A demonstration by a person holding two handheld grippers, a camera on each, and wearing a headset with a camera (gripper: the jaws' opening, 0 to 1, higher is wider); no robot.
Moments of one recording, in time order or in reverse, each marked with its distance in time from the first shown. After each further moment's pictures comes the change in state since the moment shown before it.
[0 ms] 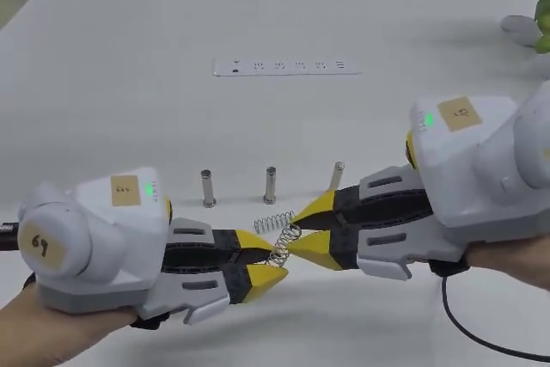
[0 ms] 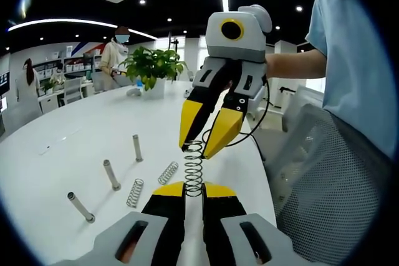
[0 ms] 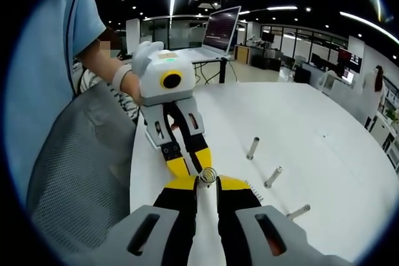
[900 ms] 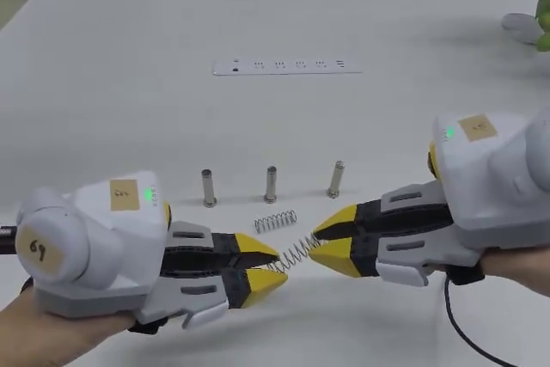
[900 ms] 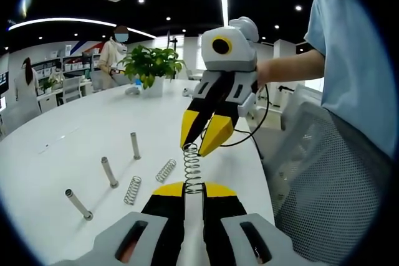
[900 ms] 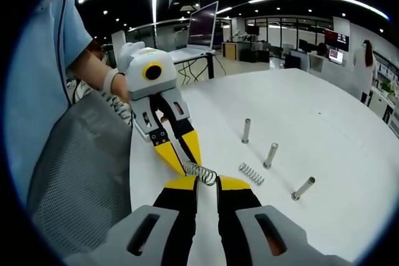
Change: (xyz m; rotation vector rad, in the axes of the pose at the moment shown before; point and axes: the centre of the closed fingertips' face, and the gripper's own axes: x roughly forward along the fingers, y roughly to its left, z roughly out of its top) left arm 0.000 -0.002 -0.004 -0.001 0.010 -0.007; right arm -0.006 -0.010 -0.024 0.137 -0.012 -0.026
